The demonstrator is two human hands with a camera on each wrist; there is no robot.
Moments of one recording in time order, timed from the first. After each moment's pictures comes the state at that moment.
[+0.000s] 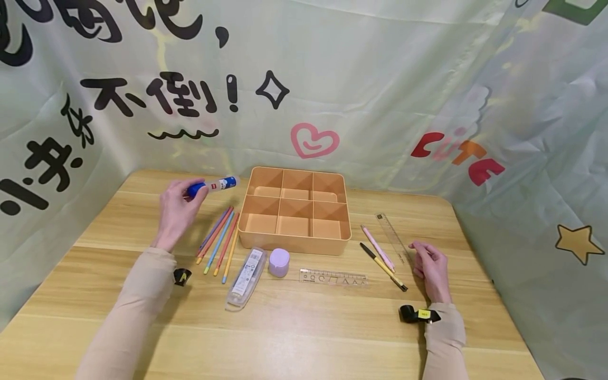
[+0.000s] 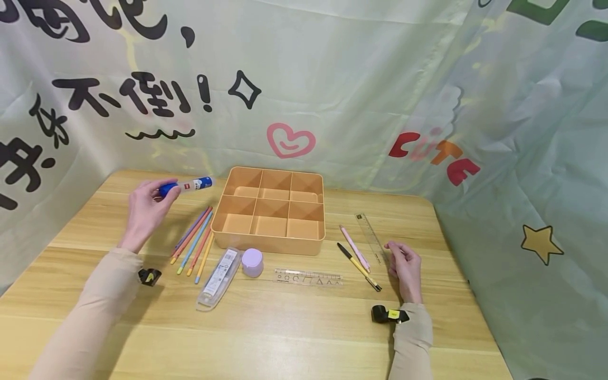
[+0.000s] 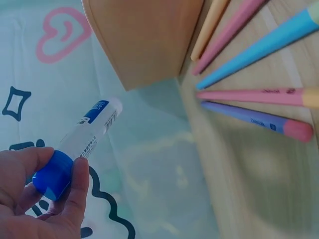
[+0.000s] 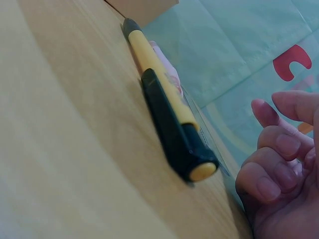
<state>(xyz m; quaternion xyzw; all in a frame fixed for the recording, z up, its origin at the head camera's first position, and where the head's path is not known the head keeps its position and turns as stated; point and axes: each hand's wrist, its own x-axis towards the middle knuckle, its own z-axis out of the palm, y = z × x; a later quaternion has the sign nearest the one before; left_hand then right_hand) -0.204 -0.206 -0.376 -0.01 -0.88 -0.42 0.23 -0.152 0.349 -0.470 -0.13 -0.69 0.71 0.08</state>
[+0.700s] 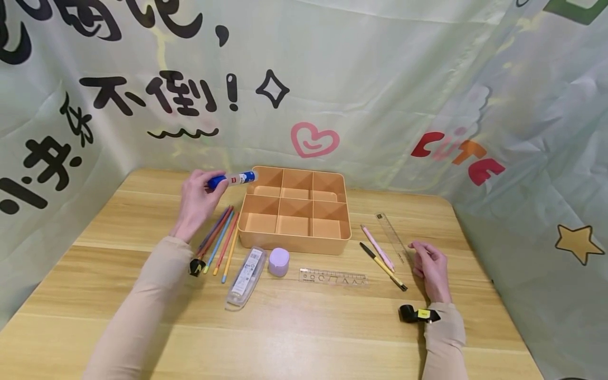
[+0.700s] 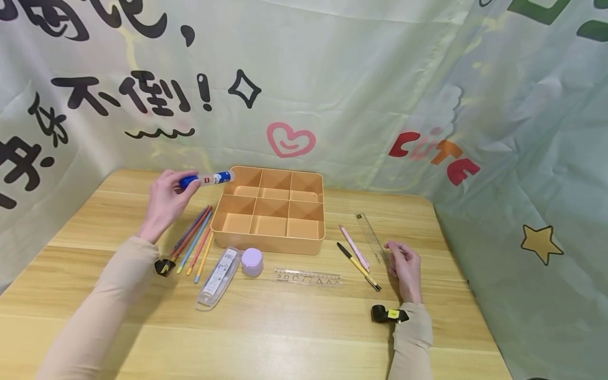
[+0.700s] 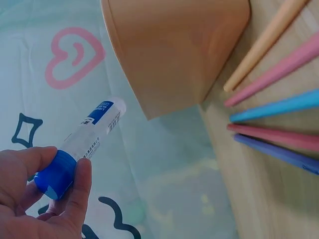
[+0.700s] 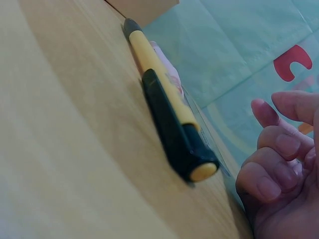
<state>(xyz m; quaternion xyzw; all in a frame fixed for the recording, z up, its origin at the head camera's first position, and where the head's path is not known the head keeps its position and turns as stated) -0.218 -0.172 -0.364 -0.05 -0.87 -0.45 0.21 -0.152 0.349 -0.471 -0.12 -0.70 0.70 0.07</state>
